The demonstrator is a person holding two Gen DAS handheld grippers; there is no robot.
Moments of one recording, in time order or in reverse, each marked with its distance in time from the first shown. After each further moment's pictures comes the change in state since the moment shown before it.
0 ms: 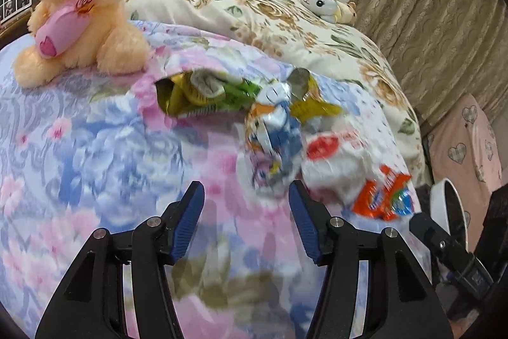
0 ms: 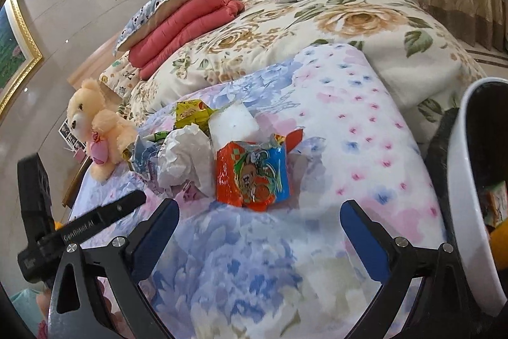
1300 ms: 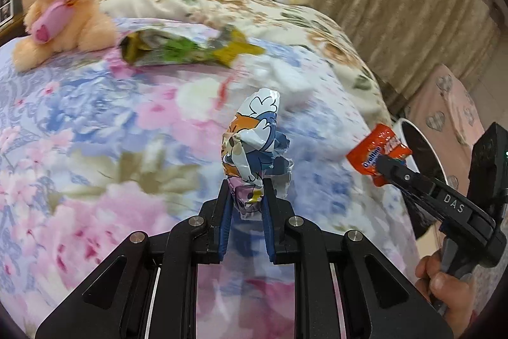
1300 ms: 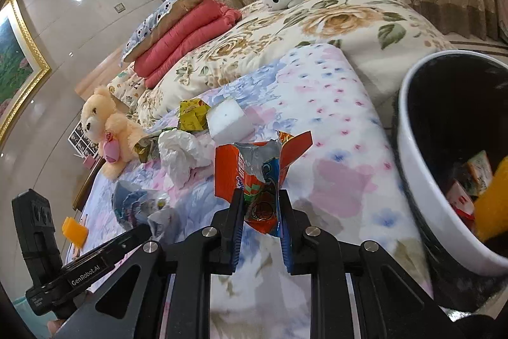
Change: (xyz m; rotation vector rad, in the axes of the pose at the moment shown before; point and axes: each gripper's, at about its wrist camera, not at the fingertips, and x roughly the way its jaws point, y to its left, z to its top) left arm -0.048 -0.050 -0.077 0.118 0.016 -0.109; right arm -0.057 -0.024 -0.032 0.029 -0.045 0.027
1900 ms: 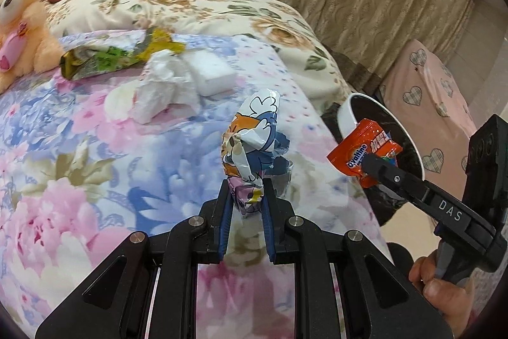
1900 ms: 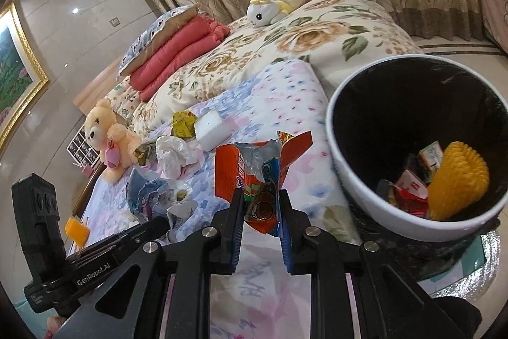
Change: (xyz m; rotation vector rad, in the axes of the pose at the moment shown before) left arm -0.003 -0.068 -0.009 0.111 0.018 -0.084; right arm -0.056 -0.028 -0.011 0.029 -0.063 -0.035
